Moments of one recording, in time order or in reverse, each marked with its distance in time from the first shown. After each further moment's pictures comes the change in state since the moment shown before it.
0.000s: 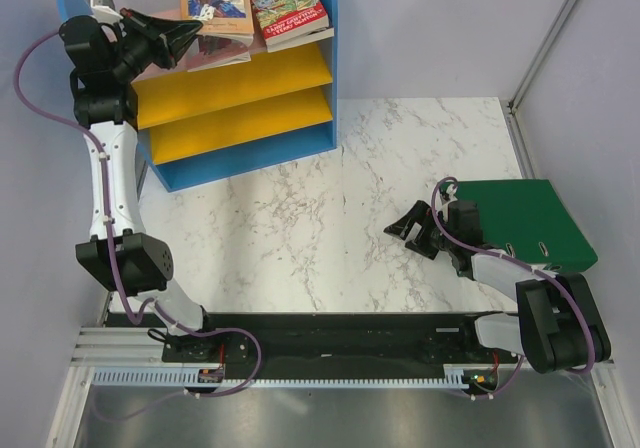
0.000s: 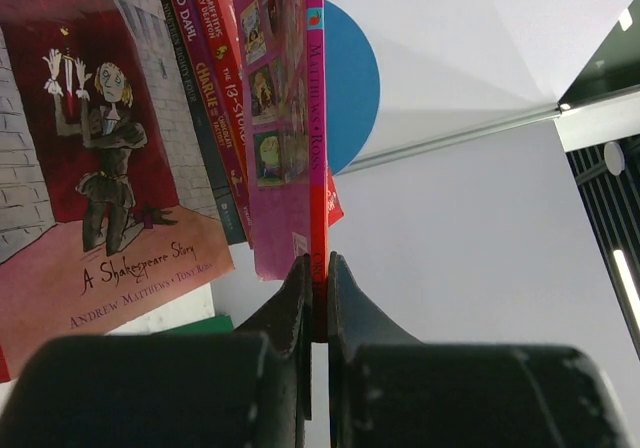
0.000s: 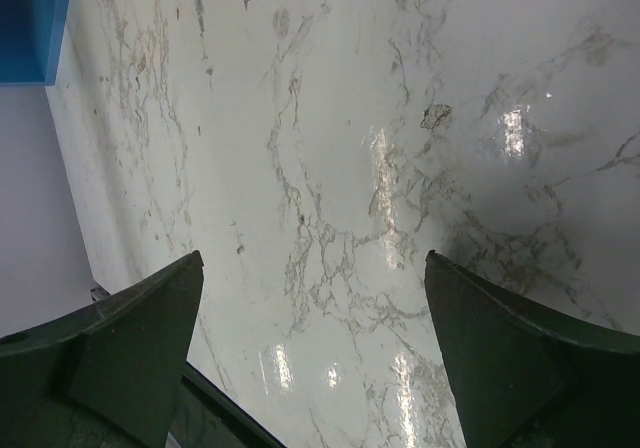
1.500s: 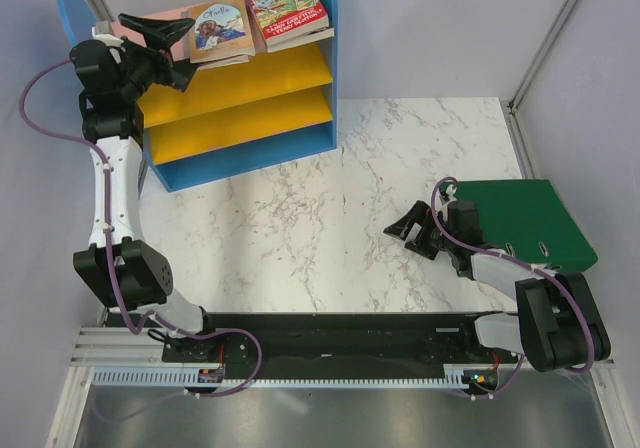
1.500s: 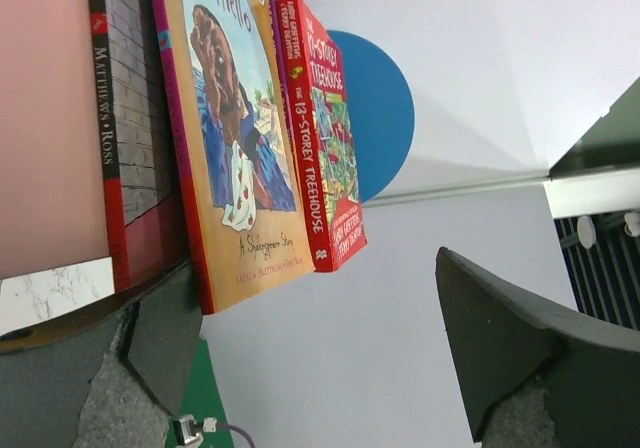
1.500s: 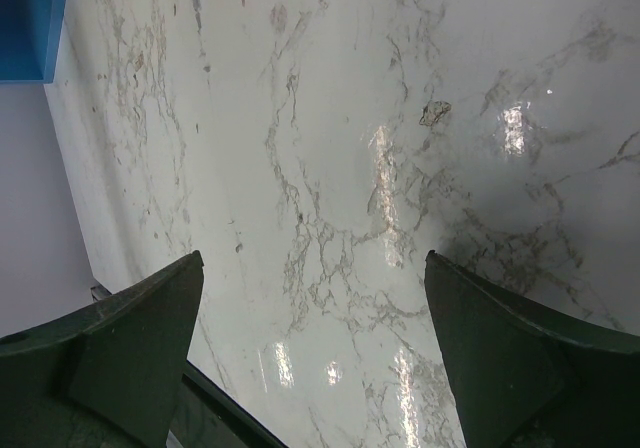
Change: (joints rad) left arm 0.009 -0.092 -0.261 0.127 -0.095 -0.097; right arm 0.000 0.006 0.000 0.000 -0.005 0.000
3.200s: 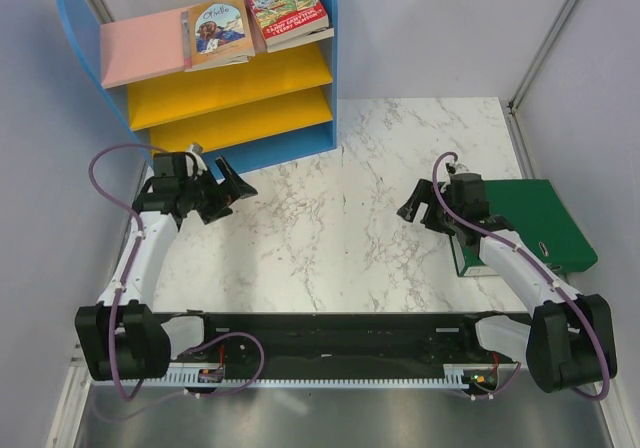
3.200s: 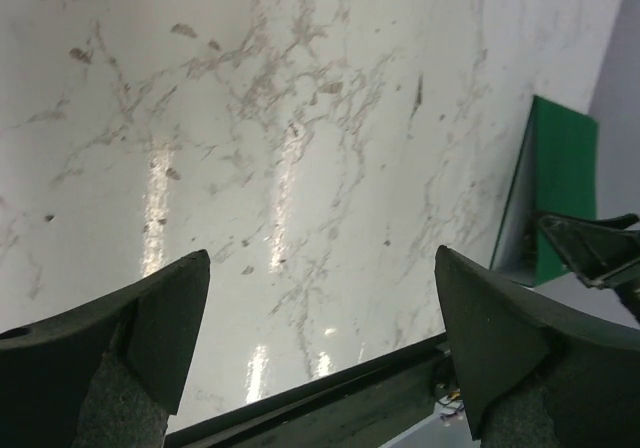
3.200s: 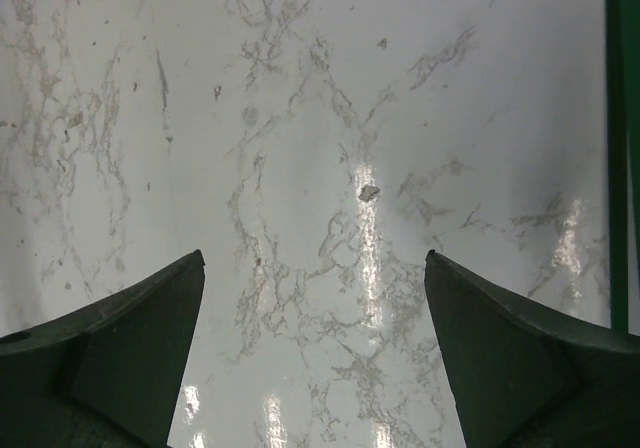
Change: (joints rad) left arm -0.151 -0.424 -0.803 -0.484 -0.160 0.836; right arm 0.016 -0.101 0.293 -0.431 0.250 -0.256
